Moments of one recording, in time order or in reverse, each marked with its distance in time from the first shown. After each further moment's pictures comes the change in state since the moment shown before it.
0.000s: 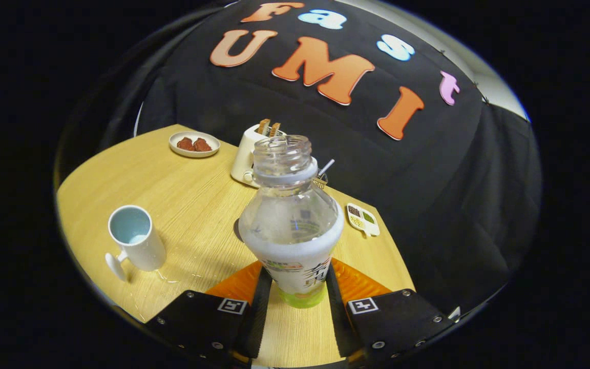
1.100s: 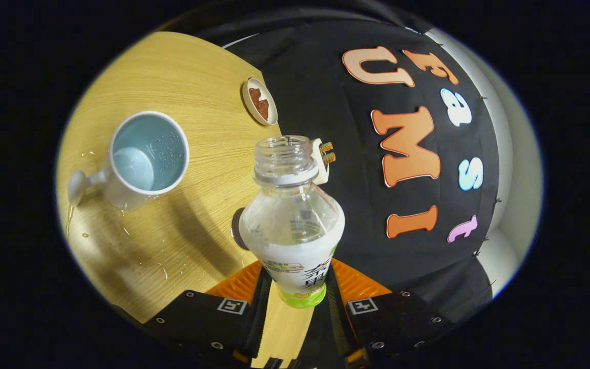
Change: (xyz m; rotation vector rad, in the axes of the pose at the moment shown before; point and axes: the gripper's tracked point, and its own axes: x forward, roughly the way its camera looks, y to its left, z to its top) arm 0.016 0.047 0.049 -0.785 -0.120 -0.163
